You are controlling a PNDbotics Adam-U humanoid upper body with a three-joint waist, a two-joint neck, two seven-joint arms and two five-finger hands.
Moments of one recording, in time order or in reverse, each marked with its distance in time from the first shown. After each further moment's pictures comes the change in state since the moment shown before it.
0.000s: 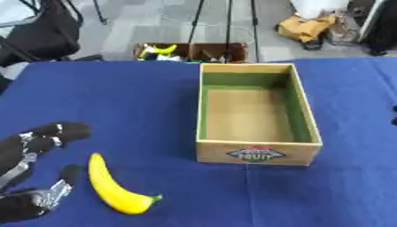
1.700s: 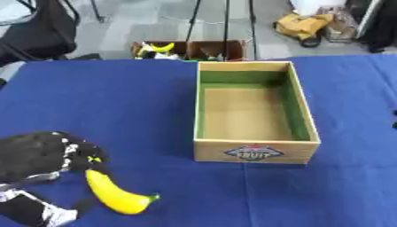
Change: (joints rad) left arm -0.166 0.310 -0.219 -0.006 -0.079 -0.014 -0.171; right arm 0.005 -0.001 0.008 0.012 0.000 -0.004 0.019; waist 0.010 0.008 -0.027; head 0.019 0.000
